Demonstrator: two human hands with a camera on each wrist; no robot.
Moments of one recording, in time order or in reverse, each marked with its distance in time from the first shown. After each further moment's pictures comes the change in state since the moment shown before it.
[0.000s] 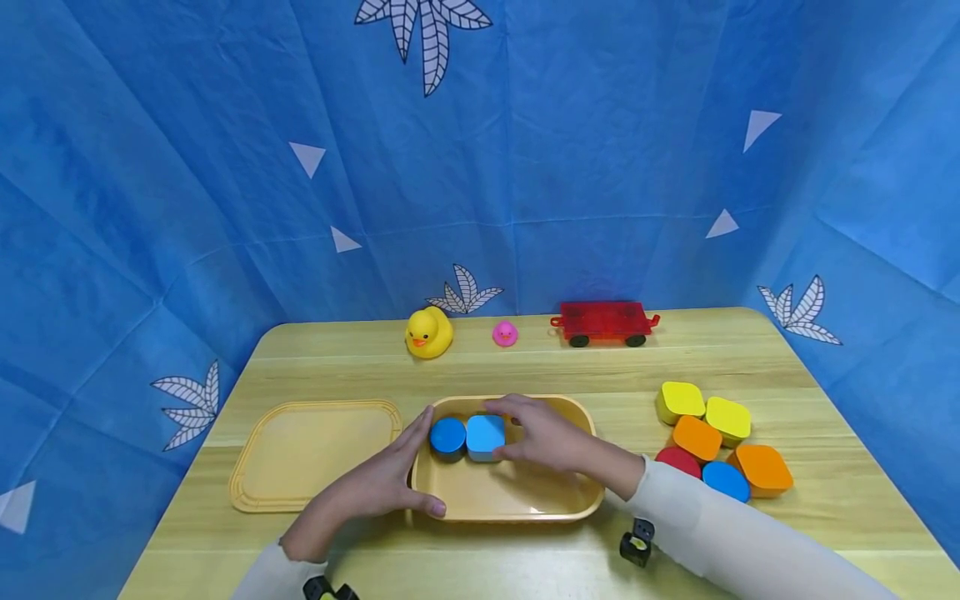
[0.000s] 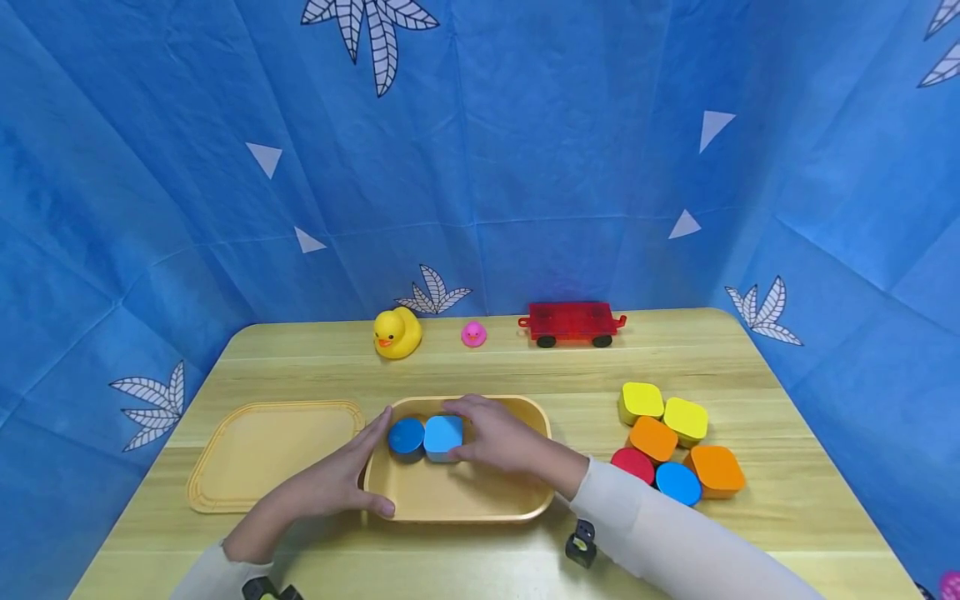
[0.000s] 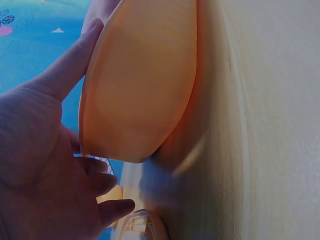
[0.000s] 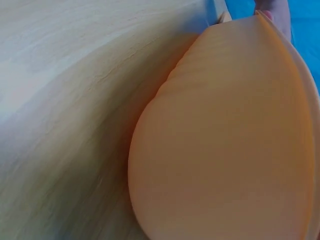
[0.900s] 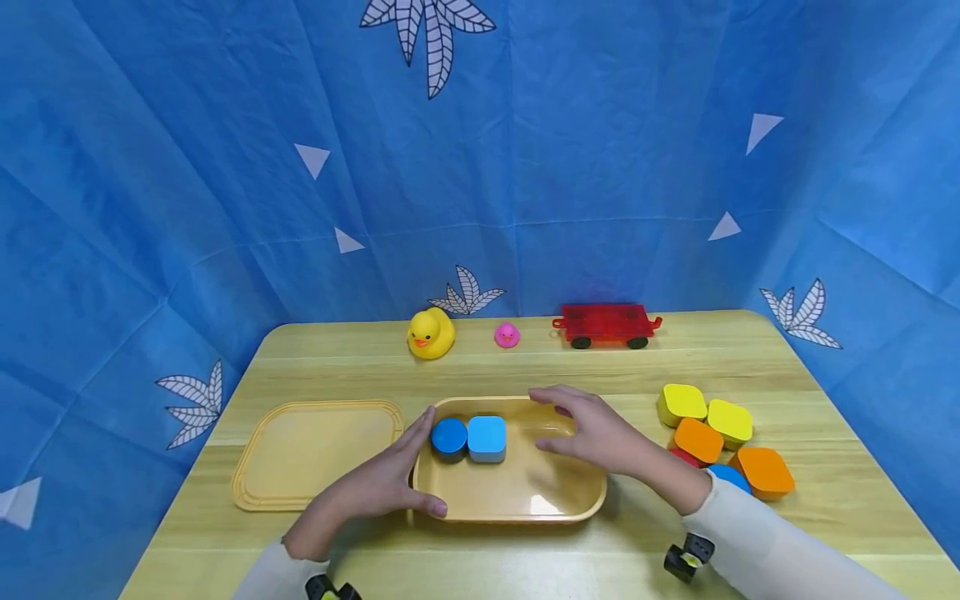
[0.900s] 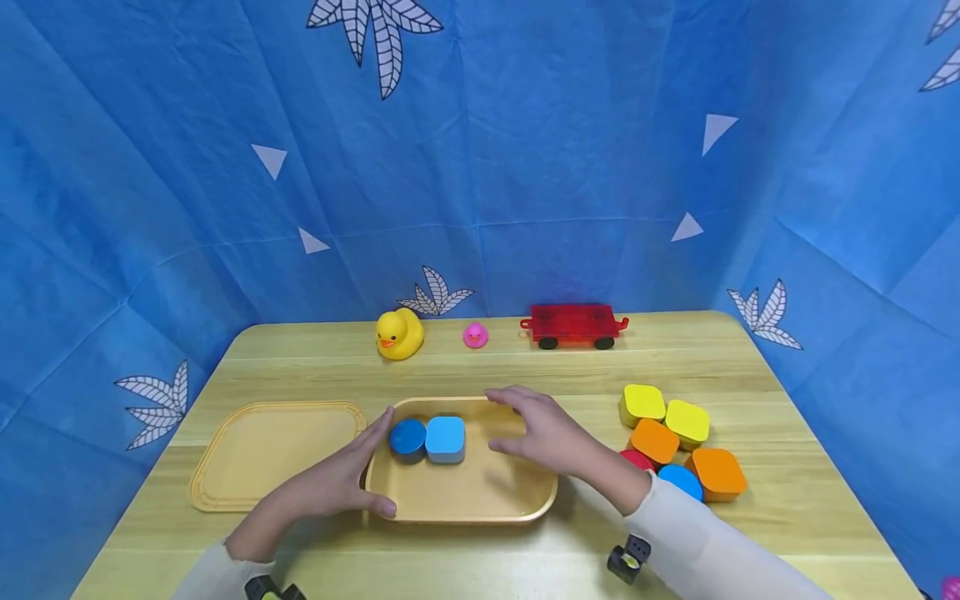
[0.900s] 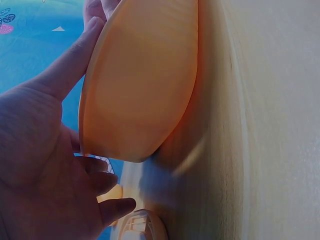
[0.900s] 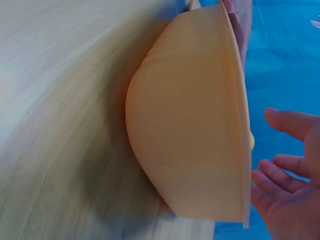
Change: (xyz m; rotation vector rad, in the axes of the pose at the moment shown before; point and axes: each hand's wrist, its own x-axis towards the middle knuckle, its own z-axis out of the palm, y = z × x) left_hand 0.000 0.002 -0.001 0.002 -0.001 -0.006; right_hand -0.045 0.011 -0.038 0.048 0.139 -0.028
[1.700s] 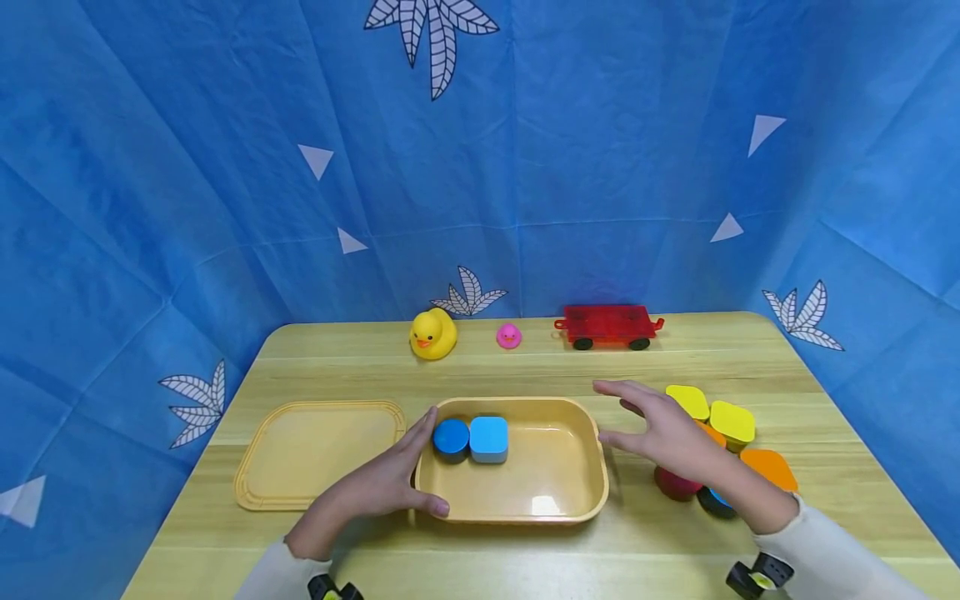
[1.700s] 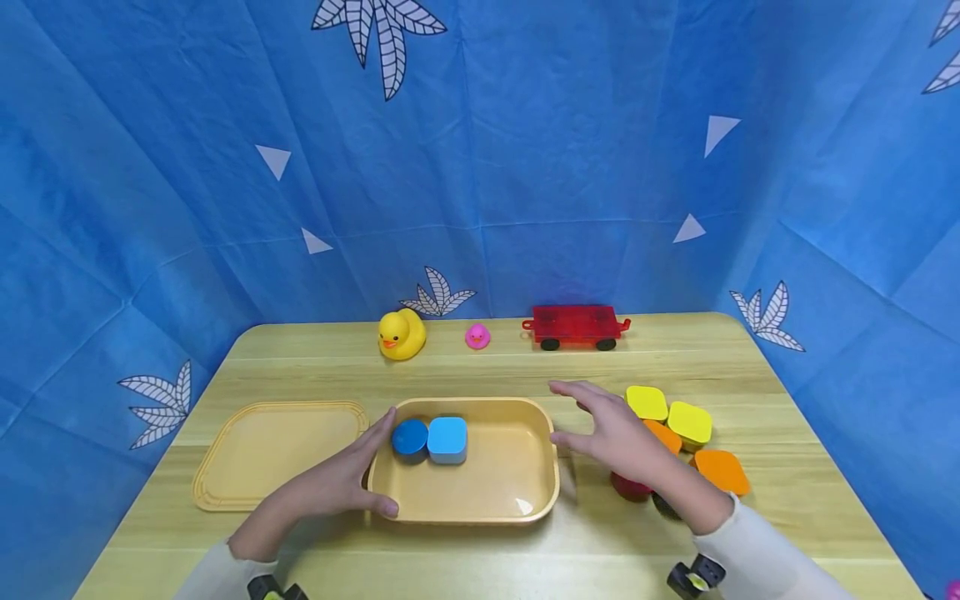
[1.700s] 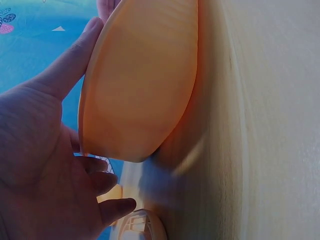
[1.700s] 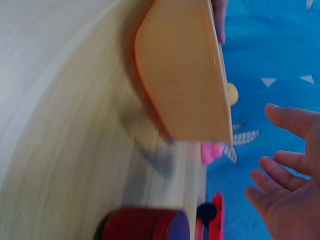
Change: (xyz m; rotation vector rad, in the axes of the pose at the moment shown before) left_hand 0.000 -0.001 0.000 -0.003 -0.005 -0.005; right_hand -0.050 0.019 -0.048 -0.057 0.107 0.123
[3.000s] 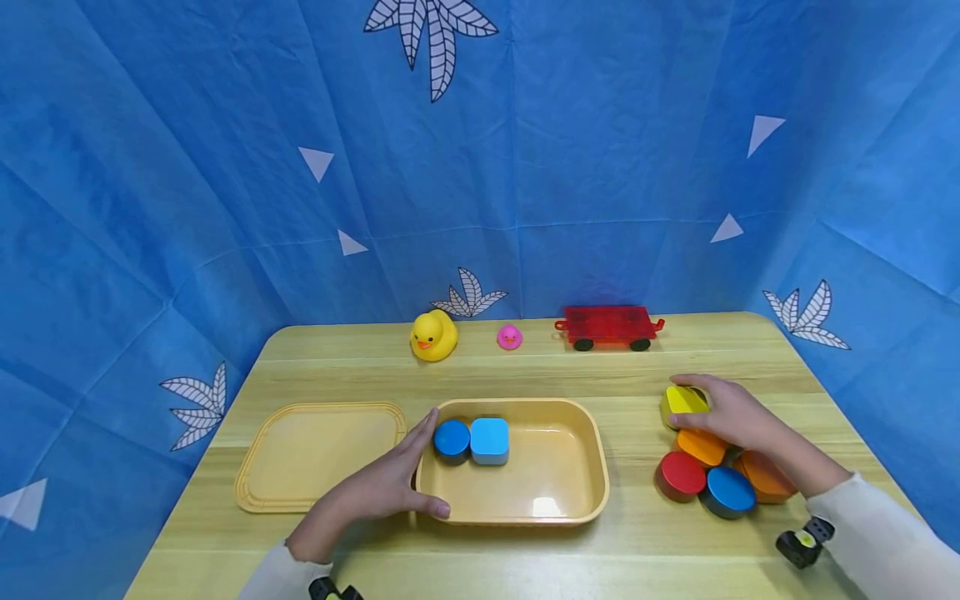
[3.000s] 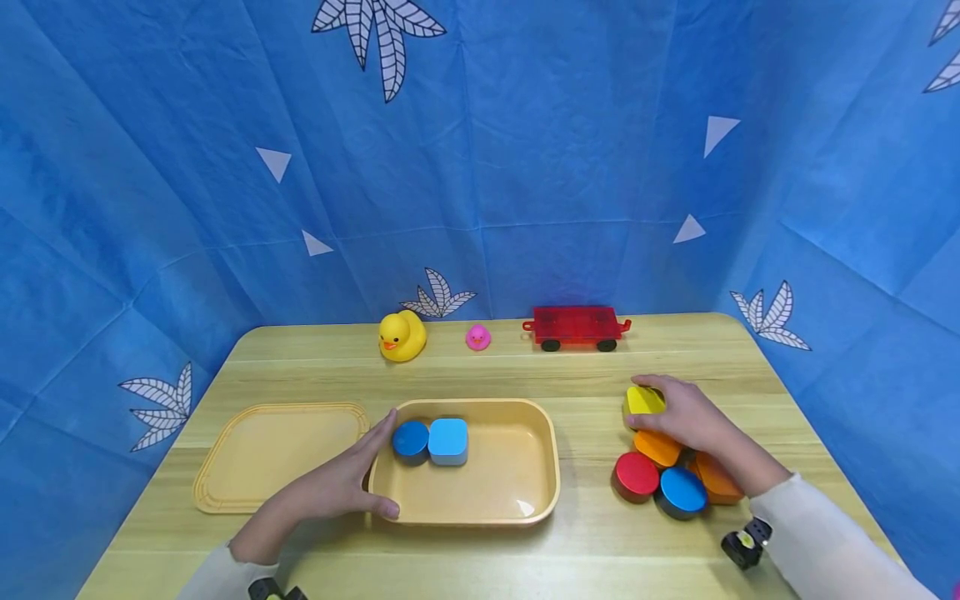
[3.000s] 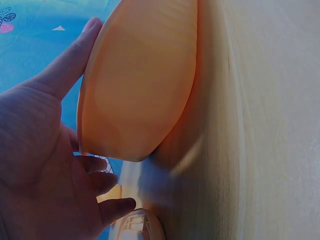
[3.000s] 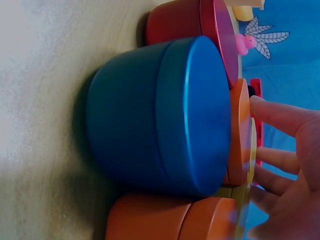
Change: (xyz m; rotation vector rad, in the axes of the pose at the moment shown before) left_hand 0.000 -0.002 0.001 0.000 0.004 0.010; right_hand -0.007 0.088 -0.057 -0.223 -0.067 0.280
